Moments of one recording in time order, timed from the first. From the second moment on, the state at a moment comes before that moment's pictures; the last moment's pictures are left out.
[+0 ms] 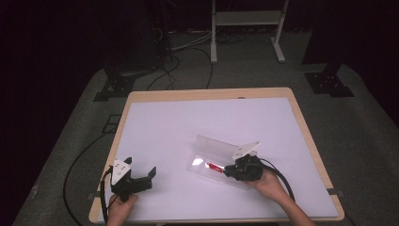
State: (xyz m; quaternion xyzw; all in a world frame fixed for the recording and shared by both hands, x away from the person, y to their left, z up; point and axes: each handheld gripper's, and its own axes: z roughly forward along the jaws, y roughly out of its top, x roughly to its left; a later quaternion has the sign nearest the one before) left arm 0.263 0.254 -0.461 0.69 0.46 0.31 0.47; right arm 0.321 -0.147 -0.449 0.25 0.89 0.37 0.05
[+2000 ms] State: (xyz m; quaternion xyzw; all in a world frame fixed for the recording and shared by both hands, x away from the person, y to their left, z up) left arm 0.263 0.255 -0.461 0.69 0.46 0.31 0.47; right arm 0.327 -0.145 -0.461 0.26 0.90 0.36 0.02
